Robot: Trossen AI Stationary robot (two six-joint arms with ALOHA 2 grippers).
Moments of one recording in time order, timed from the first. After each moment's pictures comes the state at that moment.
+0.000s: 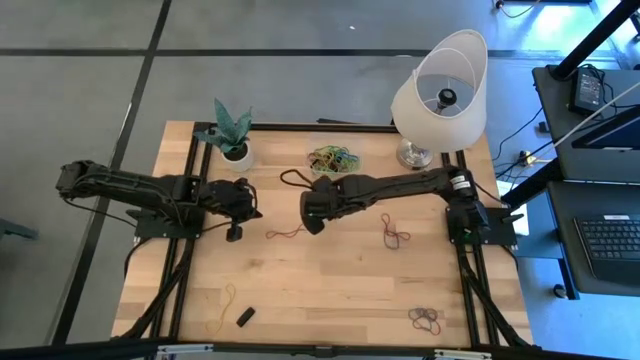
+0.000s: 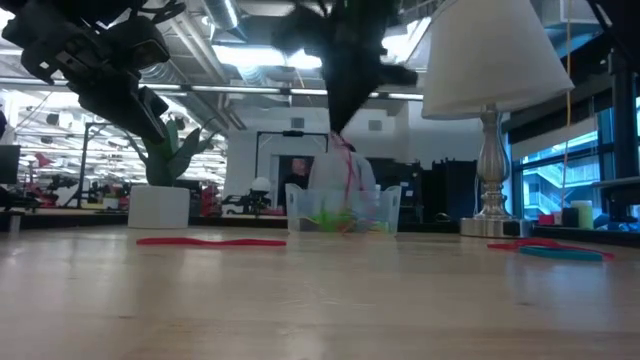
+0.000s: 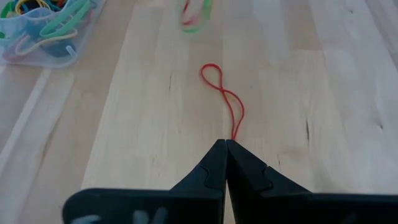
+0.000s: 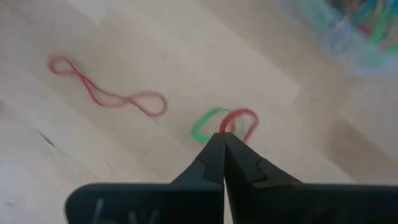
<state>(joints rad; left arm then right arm) -0.03 0.77 0.43 -0.39 -0.03 -0.10 0.09 2.08 1.91 -1.17 0.29 0.96</state>
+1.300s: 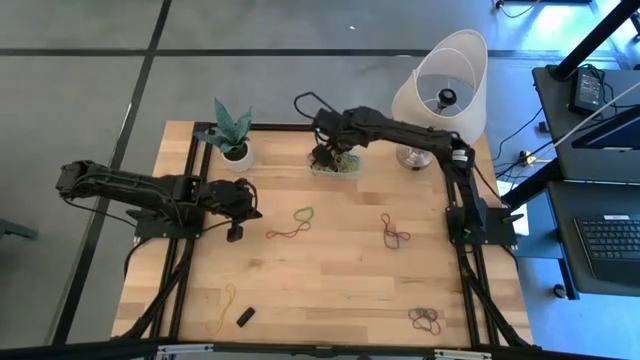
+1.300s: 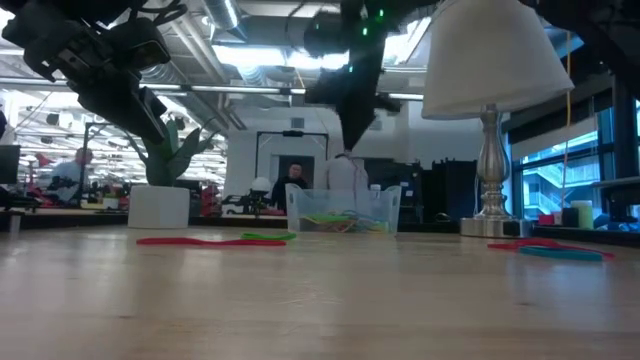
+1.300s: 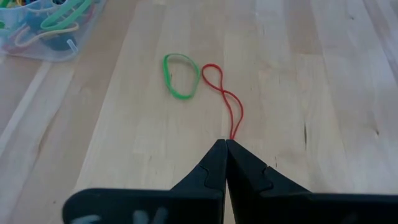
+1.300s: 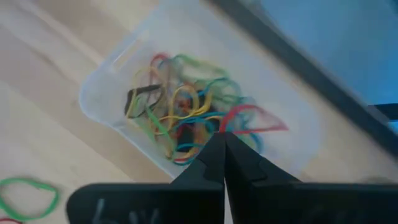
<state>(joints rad) -0.03 0.77 0.43 -0.39 -0.03 -0.14 -0.33 2.09 2.01 -1.16 0.32 0.49</state>
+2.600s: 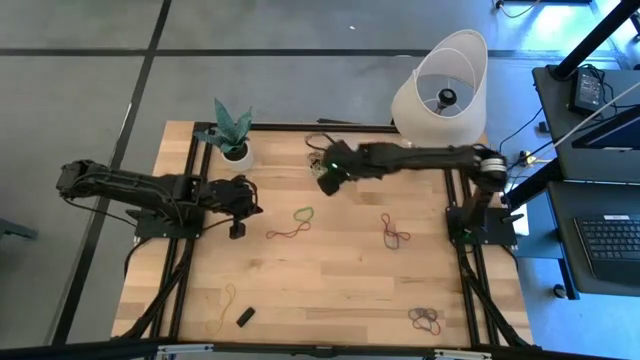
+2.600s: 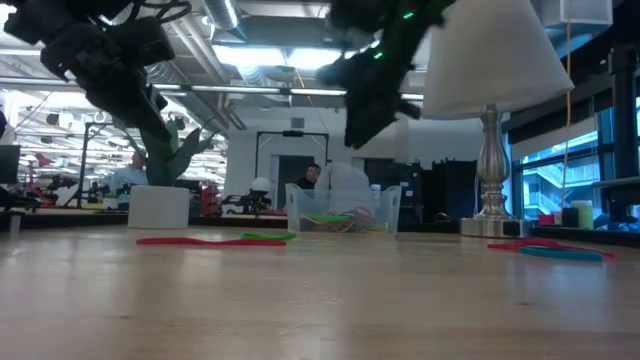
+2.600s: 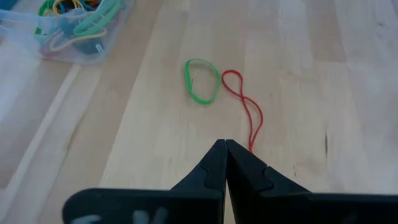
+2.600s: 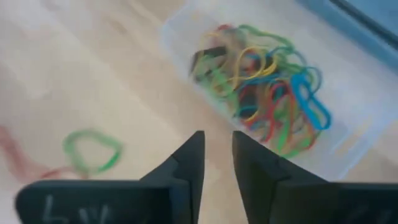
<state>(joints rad) -0.04 0.78 0.45 -0.41 -0.11 -0.15 -0.17 1.82 1.48 -0.73 0.32 0.60</state>
